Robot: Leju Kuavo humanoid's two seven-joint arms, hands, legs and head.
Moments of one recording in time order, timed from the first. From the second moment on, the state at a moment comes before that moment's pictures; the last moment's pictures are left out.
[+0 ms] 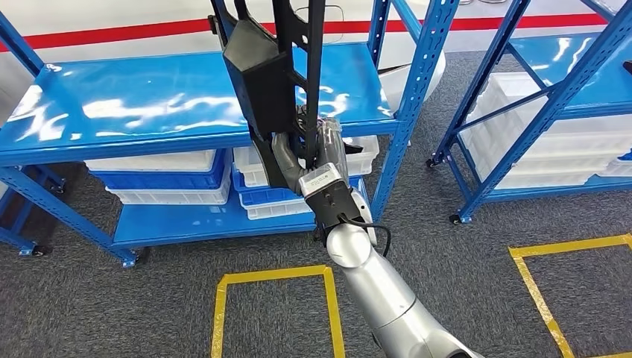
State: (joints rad) left arm -0.10 -0.13 0.46 -0.21 -0.47 0.07 -0.44; right arm -0.57 0.23 0.53 -1.31 0.25 -0.34 -0.48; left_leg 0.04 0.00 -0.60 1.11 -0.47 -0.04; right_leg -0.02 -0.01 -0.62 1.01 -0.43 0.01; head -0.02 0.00
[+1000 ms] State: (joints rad) left arm -0.08 -0.13 0.48 -0.20 -0.46 0.07 -0.48; right arm -0.57 0.24 0.57 -1.29 0.26 -0.34 -0.52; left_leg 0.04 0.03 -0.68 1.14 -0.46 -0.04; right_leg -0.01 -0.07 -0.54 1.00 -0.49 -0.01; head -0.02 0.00
